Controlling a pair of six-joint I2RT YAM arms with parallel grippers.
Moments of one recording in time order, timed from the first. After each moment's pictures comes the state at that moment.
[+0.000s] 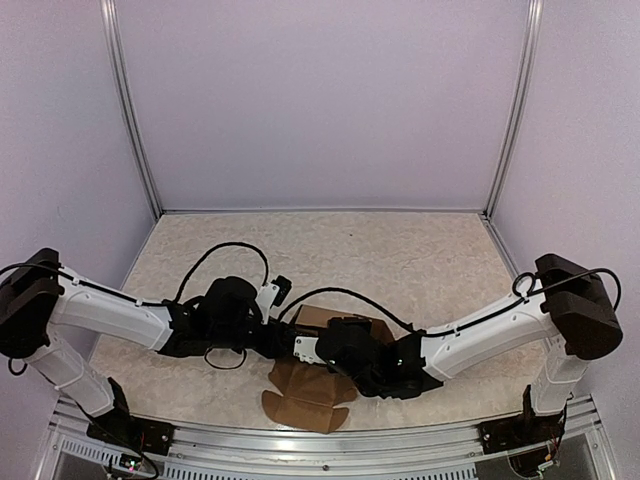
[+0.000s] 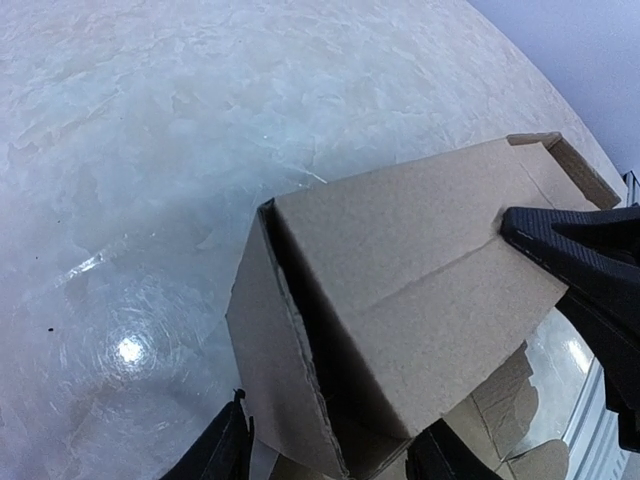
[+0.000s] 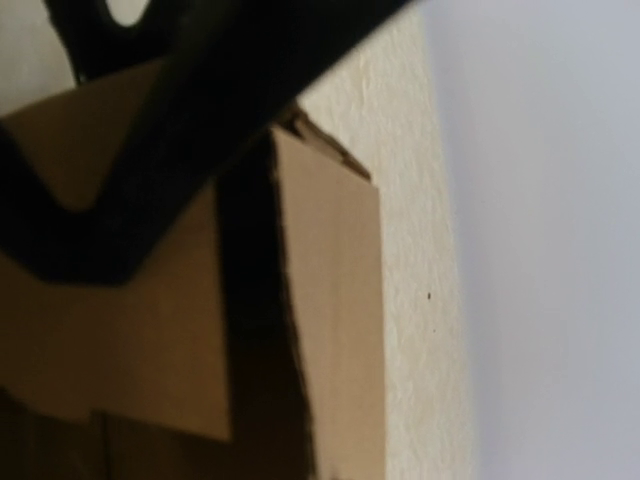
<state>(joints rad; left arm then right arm) -0.96 1.52 0.63 0.26 0.04 -0.41 1.35 1.80 0.94 0.20 0.87 -0.71</state>
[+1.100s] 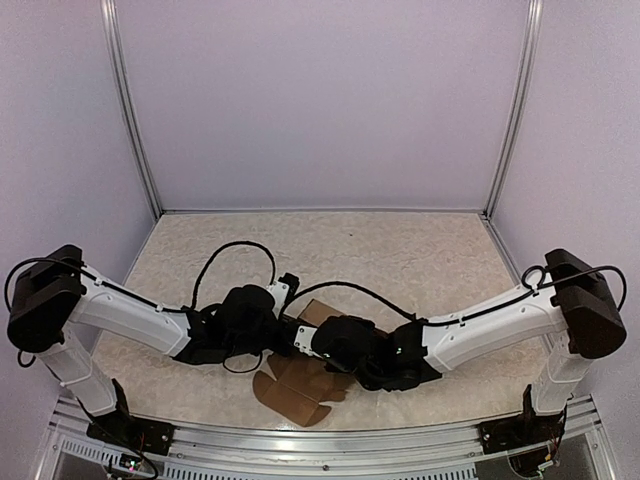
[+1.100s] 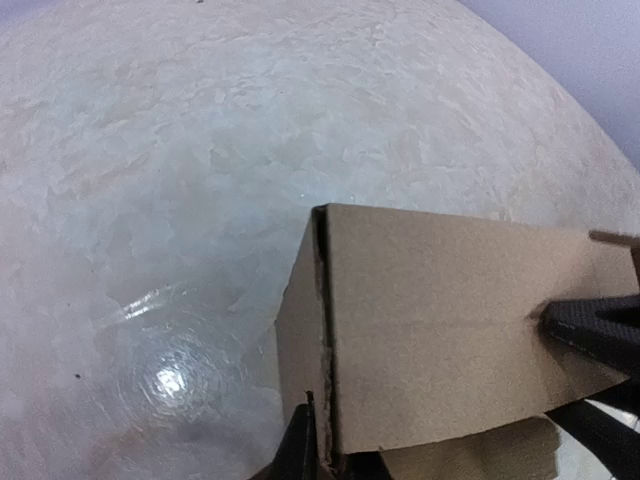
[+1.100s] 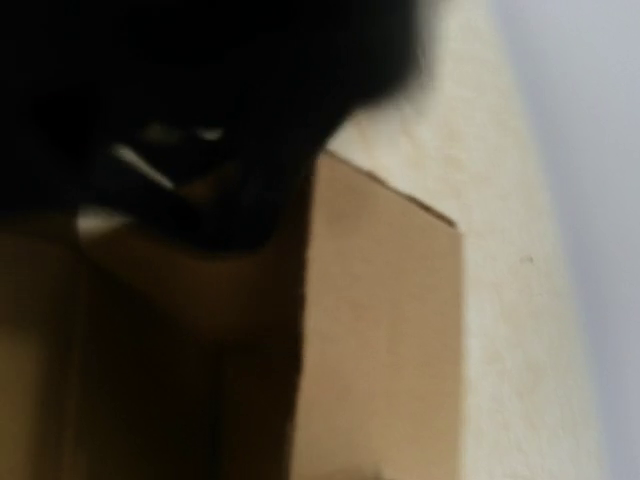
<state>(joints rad) -1.04 1.63 0.68 0.37 -0.21 -0.43 1.34 1.77 1.01 -0.02 0.78 -0.43</state>
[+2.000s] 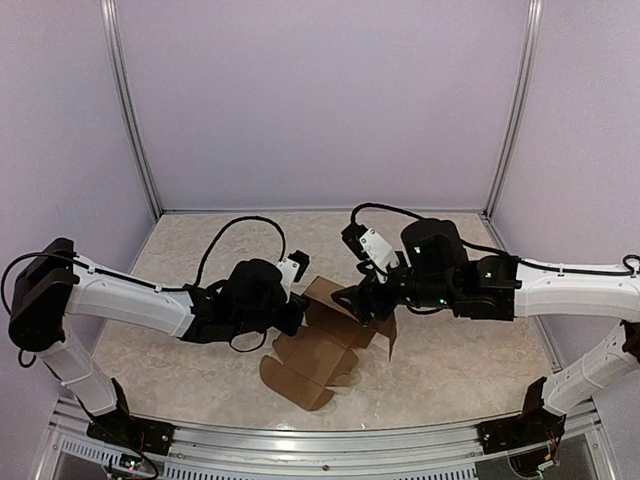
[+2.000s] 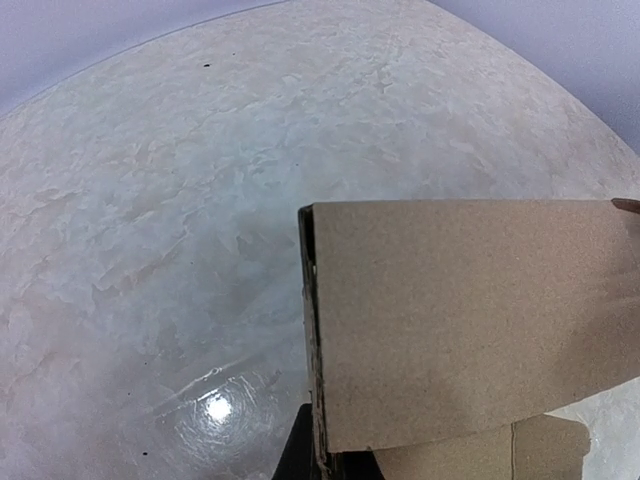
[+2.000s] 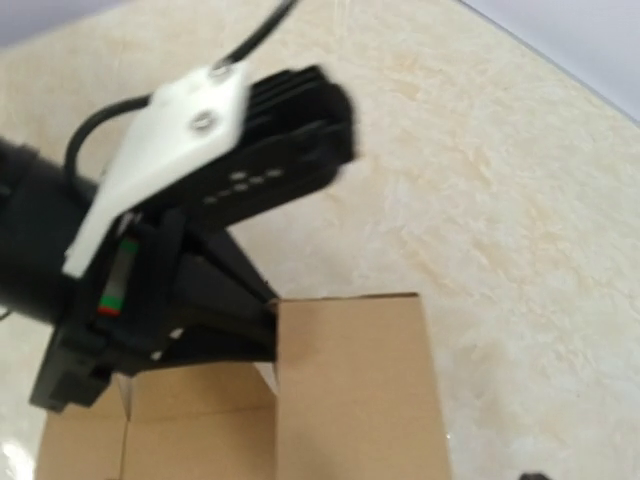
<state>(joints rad) -1.00 1.63 0.83 0.24 -0.24 -0.26 1.07 1.36 0.99 -0.10 0.13 0.00</state>
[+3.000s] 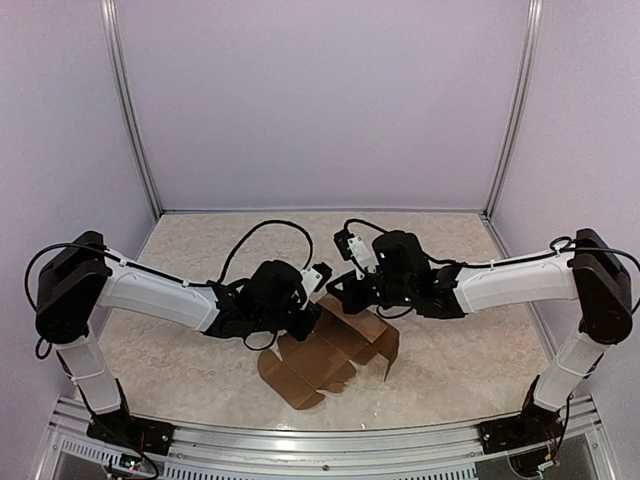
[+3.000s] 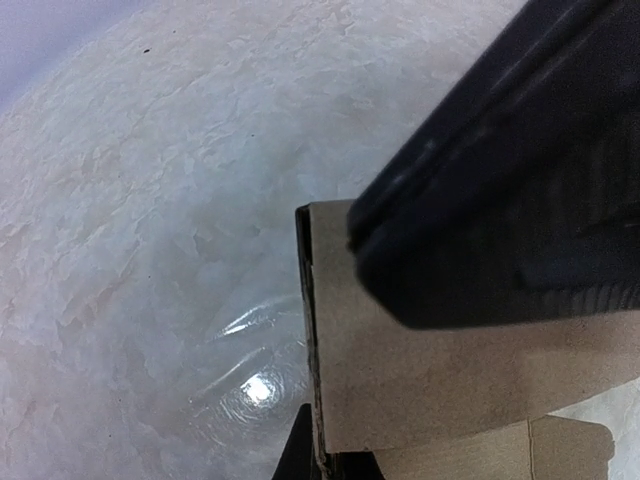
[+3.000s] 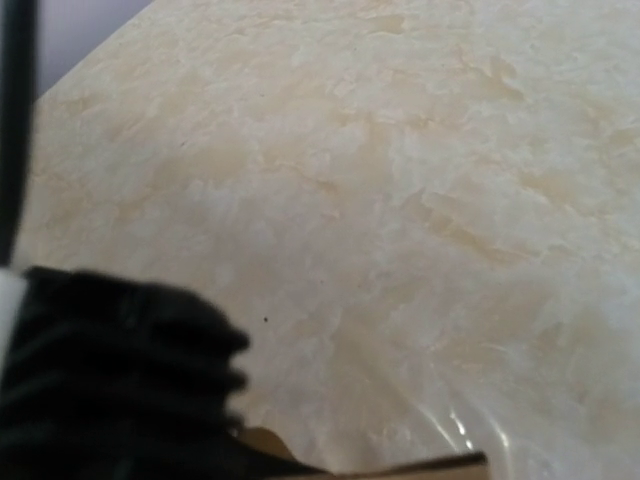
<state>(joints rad) -0.99 1.77 0.95 0.15 -0.18 -0.09 0.91 1.65 0.97 0.21 -0.07 0.31</state>
